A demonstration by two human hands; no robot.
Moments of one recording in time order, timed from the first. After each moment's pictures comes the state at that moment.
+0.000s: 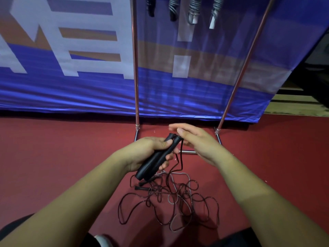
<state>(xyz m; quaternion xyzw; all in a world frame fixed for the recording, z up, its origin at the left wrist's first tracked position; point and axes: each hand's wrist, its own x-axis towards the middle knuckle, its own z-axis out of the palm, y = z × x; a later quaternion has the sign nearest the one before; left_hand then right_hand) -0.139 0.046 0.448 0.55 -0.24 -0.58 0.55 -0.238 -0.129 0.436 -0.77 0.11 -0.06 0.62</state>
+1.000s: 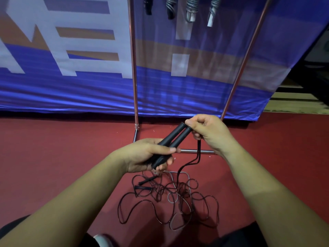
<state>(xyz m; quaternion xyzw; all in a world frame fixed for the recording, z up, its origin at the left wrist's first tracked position) -0.137 0.045 0.441 0.54 -0.27 -0.60 0.52 -0.238 -0.158 0.445 -0.72 0.15 -0.18 0.65</state>
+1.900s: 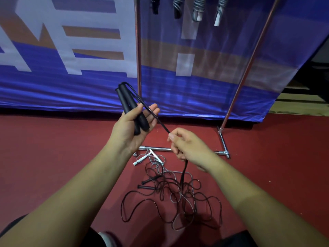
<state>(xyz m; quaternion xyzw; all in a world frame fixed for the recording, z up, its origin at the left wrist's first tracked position) -0.102 0.041 0.462 0.36 -0.05 -0.33 0.87 -0.231 -0.087 0.434 -0.76 0.13 -0.05 0.64</state>
